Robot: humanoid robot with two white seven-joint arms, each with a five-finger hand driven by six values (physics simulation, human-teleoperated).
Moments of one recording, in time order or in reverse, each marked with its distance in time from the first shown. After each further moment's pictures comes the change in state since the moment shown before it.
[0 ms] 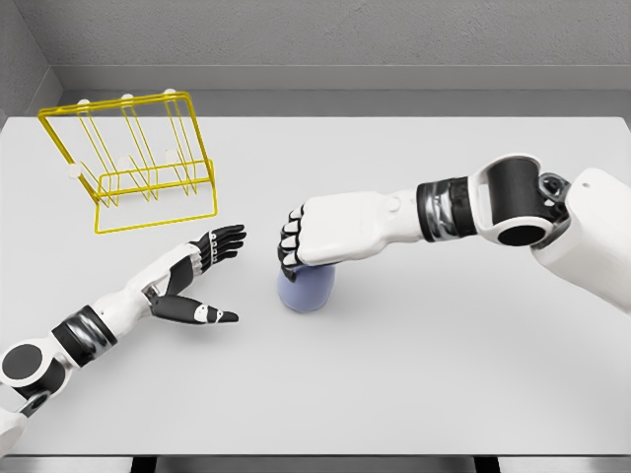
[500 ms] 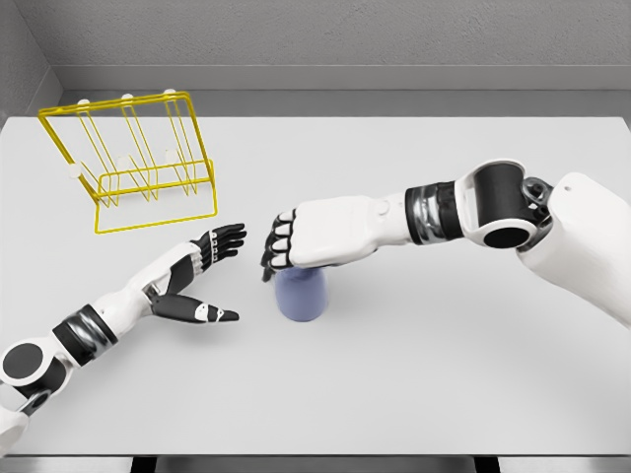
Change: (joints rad) left arm -0.003 -0.002 0.000 0.000 0.000 0.000 0.000; right arm 0.011 0.039 0.002 0.036 0.008 0.000 -0.001
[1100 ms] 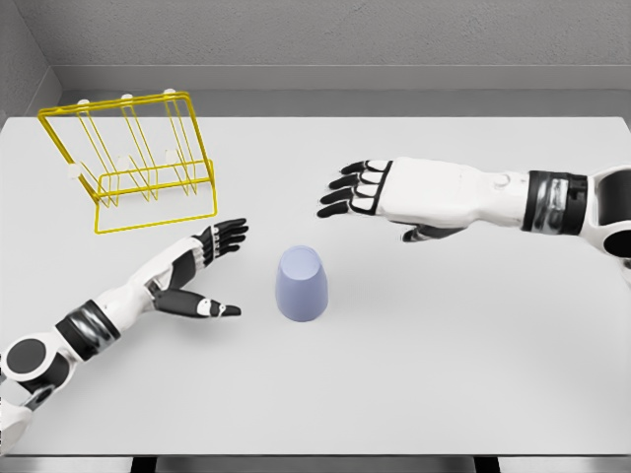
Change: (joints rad) left arm -0.018 -0.020 -0.004 0.012 0.001 0.001 0.000; right arm 0.281 -0.178 -0.447 -0.084 -0.198 -0.002 -0.004
